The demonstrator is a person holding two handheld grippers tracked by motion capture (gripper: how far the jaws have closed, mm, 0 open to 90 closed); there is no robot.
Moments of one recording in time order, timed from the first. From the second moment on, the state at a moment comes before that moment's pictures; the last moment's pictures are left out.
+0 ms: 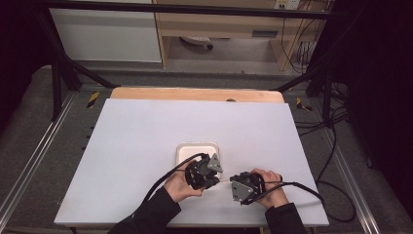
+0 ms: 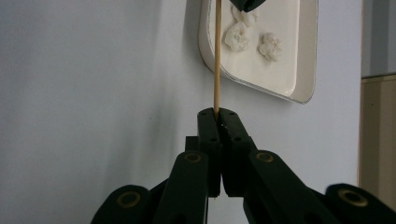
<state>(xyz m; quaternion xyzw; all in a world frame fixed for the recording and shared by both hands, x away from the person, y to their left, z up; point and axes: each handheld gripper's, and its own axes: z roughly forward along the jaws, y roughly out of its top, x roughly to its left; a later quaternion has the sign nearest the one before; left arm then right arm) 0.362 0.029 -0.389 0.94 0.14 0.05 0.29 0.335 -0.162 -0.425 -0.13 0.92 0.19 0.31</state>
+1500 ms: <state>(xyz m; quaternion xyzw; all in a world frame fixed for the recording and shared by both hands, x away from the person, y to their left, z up) 0.364 0.023 -0.398 0.97 0.13 0.06 0.19 0.336 -0.149 -0.415 -0.16 0.92 0.14 0.33</state>
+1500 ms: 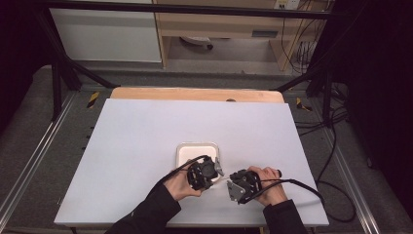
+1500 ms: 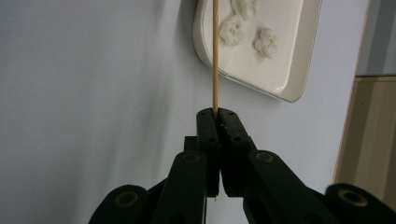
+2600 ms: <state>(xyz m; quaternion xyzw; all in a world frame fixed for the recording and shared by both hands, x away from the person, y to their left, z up) 0.352 0.127 -0.404 0.92 0.22 0.10 0.30 0.355 -0.203 -0.423 0.29 0.87 0.34 0.20</state>
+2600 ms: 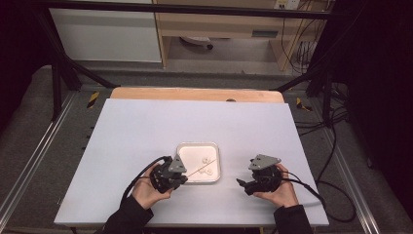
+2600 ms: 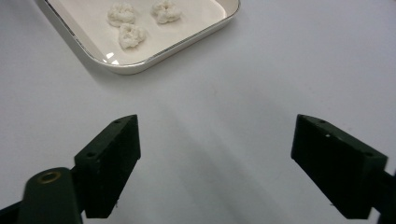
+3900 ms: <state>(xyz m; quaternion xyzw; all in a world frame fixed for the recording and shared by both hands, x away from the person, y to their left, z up) 0.336 0.178 -0.420 0.86 0.30 0.11 0.40 0.383 -0.150 -0.410 0.36 0.82 0.41 0.15</state>
